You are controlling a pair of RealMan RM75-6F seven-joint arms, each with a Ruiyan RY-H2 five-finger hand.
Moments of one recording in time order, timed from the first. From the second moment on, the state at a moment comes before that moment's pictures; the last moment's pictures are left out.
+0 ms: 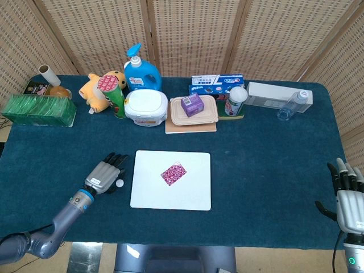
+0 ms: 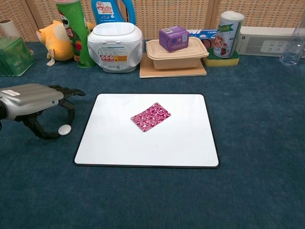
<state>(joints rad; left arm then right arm) -0.69 -1.45 0.06 -1.48 1.19 0.93 0.38 0.03 -1.16 0.10 -1.60 -1.47 1.57 -0.16</state>
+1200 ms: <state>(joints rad) -0.92 -1.55 -0.14 -1.60 0.85 0.86 0.71 0.03 -1.15 0.10 -1.60 -1.46 1.55 -0.13</state>
